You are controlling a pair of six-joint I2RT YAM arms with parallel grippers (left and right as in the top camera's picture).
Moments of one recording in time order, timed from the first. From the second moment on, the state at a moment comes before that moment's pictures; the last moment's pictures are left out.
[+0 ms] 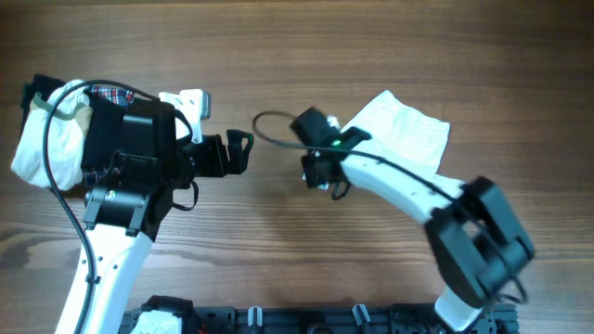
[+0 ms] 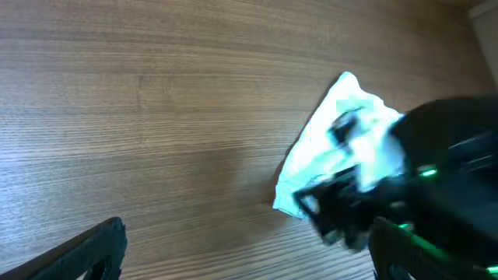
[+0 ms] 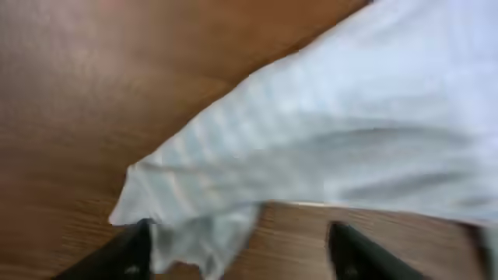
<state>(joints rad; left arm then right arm) -0.17 1.10 1.00 -0.69 0.31 -0.28 0.65 1.83 1.19 -0.69 0.17 0.41</state>
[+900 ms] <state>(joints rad) -0.18 1.10 1.00 -0.69 0.31 -0.28 0.25 2.10 1.23 -0.04 -0.19 0.90</state>
